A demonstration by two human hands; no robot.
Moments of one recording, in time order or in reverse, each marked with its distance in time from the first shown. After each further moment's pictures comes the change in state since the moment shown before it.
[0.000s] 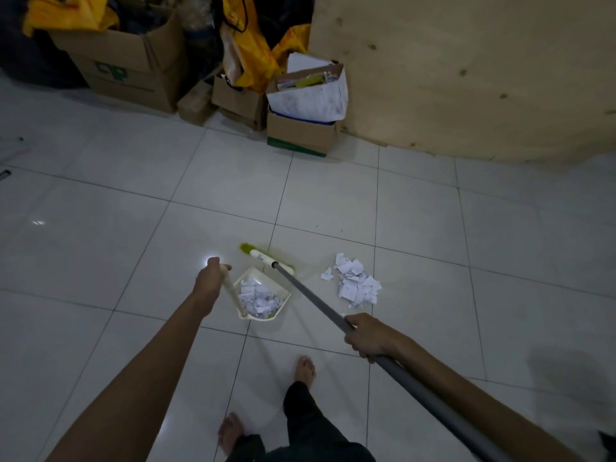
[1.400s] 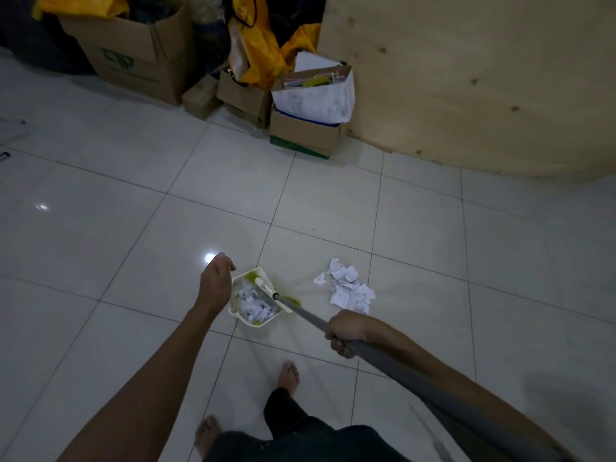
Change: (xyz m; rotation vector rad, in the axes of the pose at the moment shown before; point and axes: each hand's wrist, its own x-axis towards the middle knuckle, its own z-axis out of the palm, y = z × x) left_hand -0.006 -0.017 0.063 0.208 0.183 0.589; right_hand 0.051 -0.005 -0.031 0.221 -0.155 0.305
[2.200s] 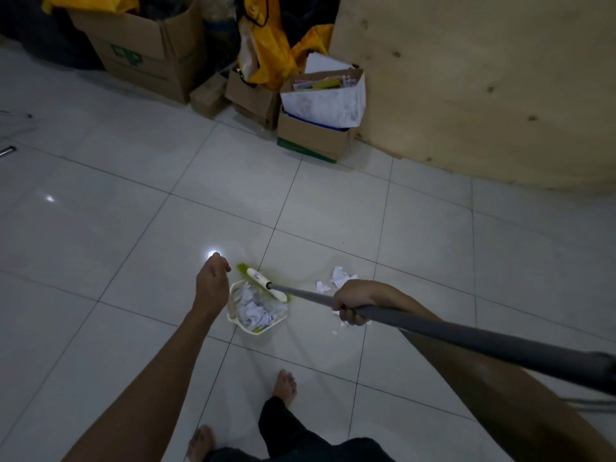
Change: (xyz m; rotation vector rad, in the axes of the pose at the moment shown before) left_hand 0.036 0.001 0.009 -0.069 0.117 -0.046; right_hand -0.007 -0.083 -0.064 -0.235 -0.023 0.014
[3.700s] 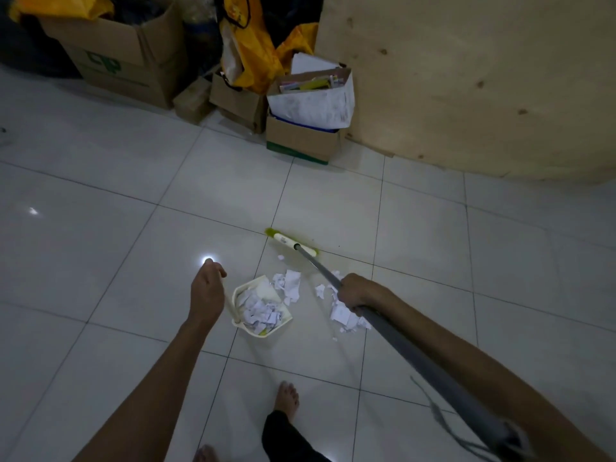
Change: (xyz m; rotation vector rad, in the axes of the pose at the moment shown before) left_hand 0.037 0.008 0.014 -0.039 -0.016 -0.013; right_hand 0.054 -0.013 -0.041 -0.212 0.389 -0.139
